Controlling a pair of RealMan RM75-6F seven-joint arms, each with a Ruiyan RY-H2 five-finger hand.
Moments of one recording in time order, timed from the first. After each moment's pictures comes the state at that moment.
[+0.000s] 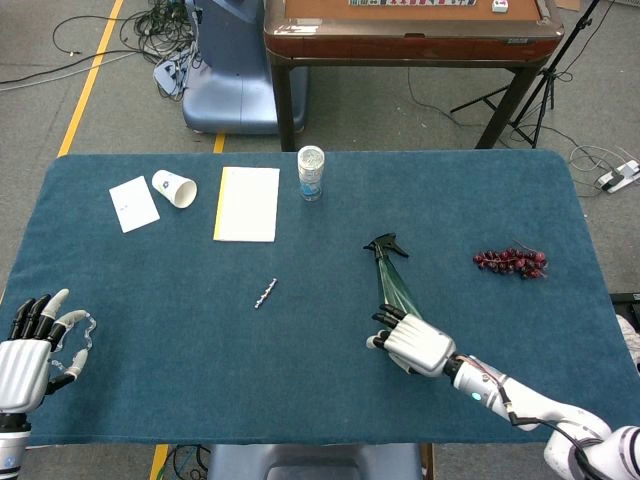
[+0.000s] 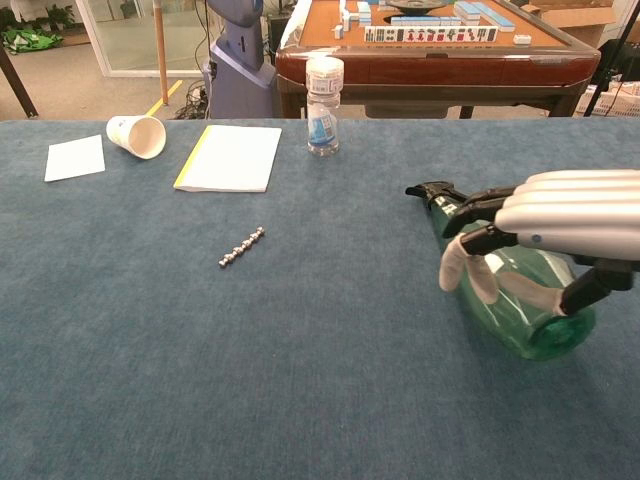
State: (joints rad) left arm -0.09 -1.17 -0.04 -1.59 1.56 1.55 0.10; right arm 0.67 -1.13 -0.05 -1.73 -1.74 0.84 -0.12
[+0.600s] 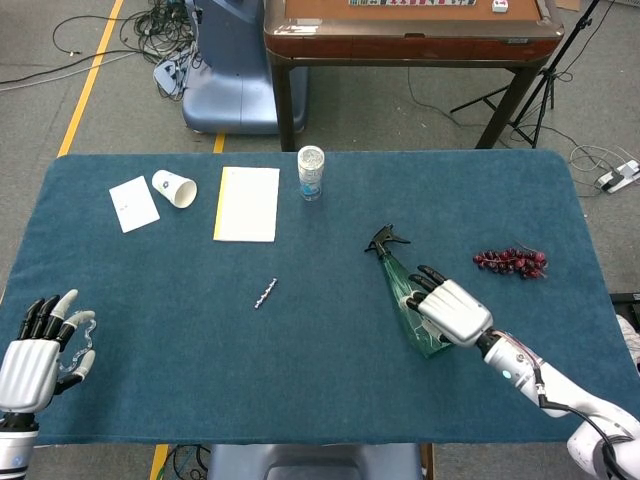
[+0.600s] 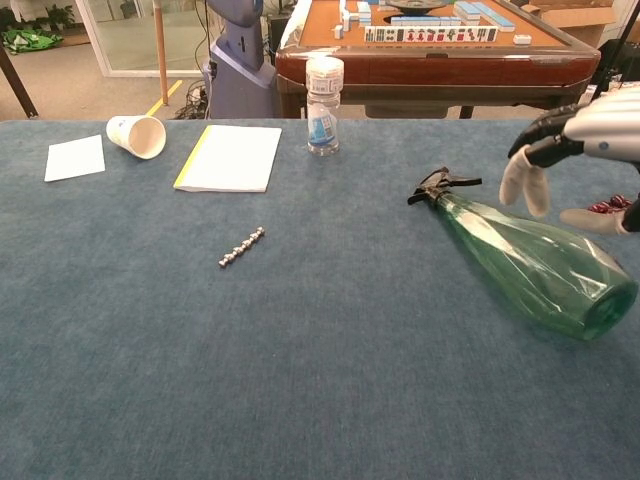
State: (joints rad) left arm -0.09 -1.18 -0.04 -1.61 1.56 1.55 0.12; right arm 0.63 -1.05 0.01 -1.72 -1.62 0.95 -0.13
